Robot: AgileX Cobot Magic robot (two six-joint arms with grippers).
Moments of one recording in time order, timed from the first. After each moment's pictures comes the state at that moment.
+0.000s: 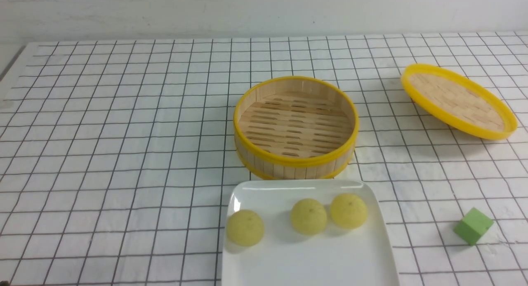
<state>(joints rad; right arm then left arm) -0.06 -0.01 0.01 0.03 0.43 -0.14 0.00 -0.01 0.02 0.37 0.40 -0.23</state>
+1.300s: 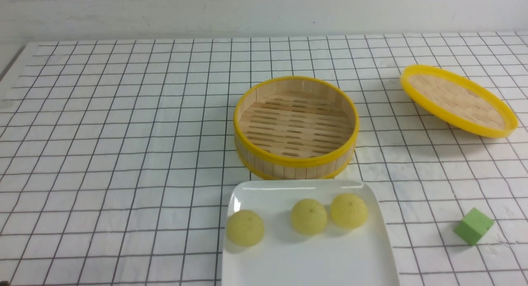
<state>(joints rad) -0.06 -0.01 0.01 0.03 0.43 -0.12 0.00 -0.01 0.02 0.37 0.40 -0.23</state>
